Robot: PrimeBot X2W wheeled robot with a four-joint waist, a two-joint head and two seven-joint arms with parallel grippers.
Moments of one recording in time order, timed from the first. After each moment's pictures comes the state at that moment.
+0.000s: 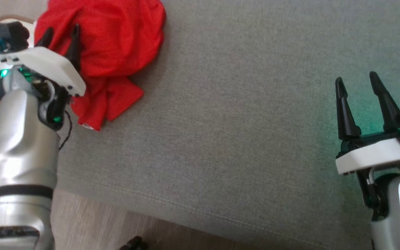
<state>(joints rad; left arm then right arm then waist) -0.80 0.16 -0.09 0.77 -0.31 -0.12 0.01 -0.15 -0.11 0.00 -0.10 0.09 0.12 0.06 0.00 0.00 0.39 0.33</state>
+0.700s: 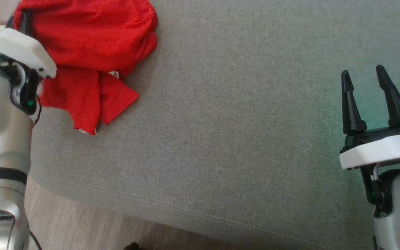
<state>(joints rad) -0.93 0.26 -0.16 0.93 -0.31 -0.09 -0.11 -0.17 -0.11 -0.02 -0.11 0.10 0.12 0.06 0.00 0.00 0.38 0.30</state>
